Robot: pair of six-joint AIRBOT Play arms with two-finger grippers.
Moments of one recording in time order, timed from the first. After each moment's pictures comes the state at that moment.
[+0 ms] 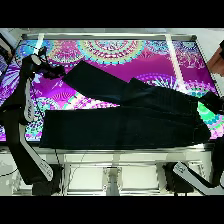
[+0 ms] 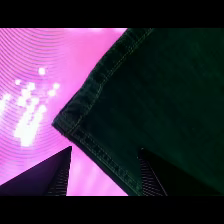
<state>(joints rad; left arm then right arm) 0.12 -2.06 2.01 1.27 -1.04 -1.51 -0.70 -1.09 1.01 -1.11 1.13 1.32</state>
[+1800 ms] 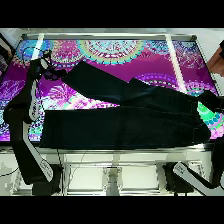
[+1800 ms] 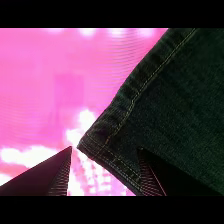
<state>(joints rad) 0.09 -2.12 2.02 1.43 -0.99 -1.53 -0.67 -1.09 1.01 -1.11 1.11 1.33</state>
